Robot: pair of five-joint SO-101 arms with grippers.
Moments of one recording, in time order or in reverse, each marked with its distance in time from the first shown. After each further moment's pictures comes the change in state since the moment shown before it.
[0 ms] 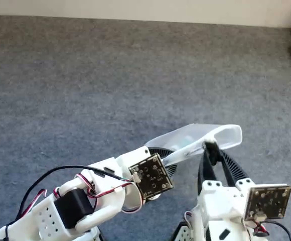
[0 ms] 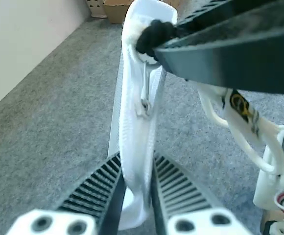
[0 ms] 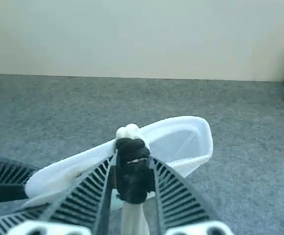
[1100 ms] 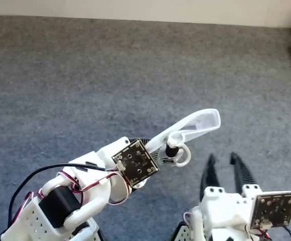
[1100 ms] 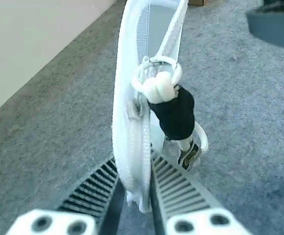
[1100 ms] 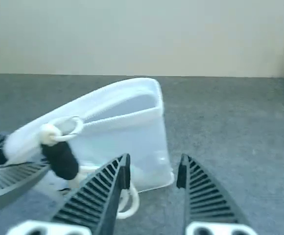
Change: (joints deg) left arm -9.4 -1.8 -4.3 8.9 -1.9; right arm -8.0 0.0 -4.0 5.0 -2.8
